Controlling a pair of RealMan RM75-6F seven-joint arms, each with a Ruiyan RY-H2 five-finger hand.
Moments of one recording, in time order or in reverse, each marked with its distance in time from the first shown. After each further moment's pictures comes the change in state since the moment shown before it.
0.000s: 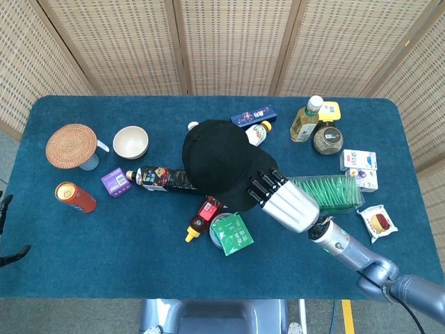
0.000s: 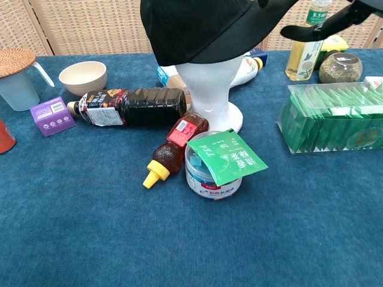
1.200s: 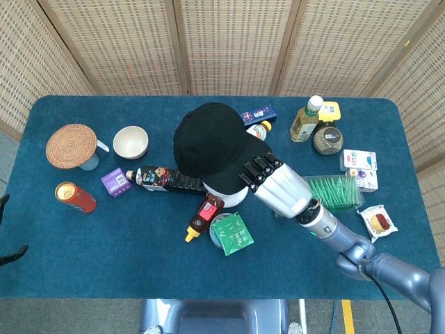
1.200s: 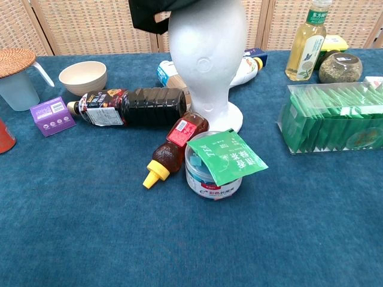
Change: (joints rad) left arm 0.002 0.014 -0.003 -0.006 -0.011 -0.010 -0.025; right arm 0.139 -0.092 0.072 0.125 0.068 0.142 0.062
